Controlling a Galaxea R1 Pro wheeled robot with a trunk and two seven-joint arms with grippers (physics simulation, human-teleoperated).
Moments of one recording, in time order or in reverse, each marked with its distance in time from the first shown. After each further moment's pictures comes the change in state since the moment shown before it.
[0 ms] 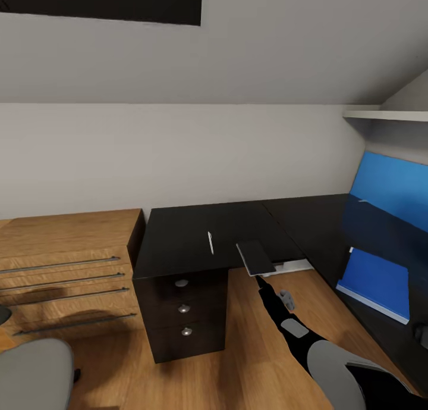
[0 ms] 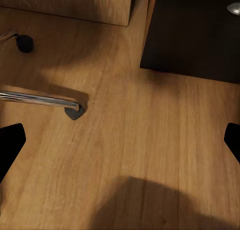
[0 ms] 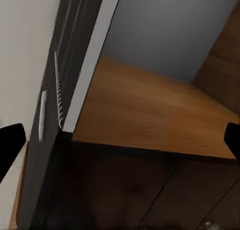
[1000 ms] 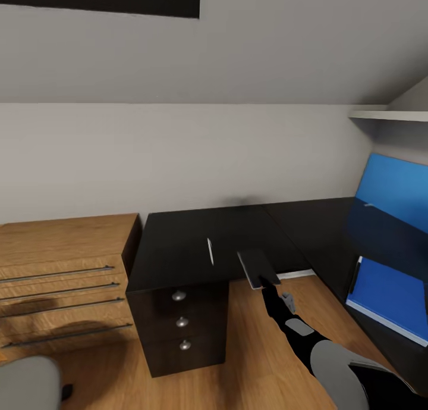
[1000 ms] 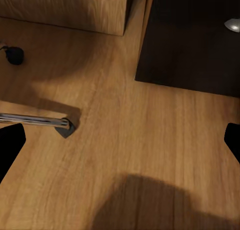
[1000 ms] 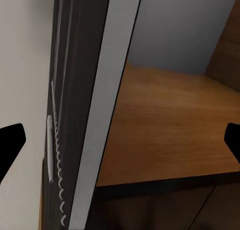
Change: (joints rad) left arm 0.000 0.000 0.000 0.000 -0.001 0.000 0.000; right arm 0.000 -0.017 0.001 0.000 -0.119 0.108 0.002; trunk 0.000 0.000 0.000
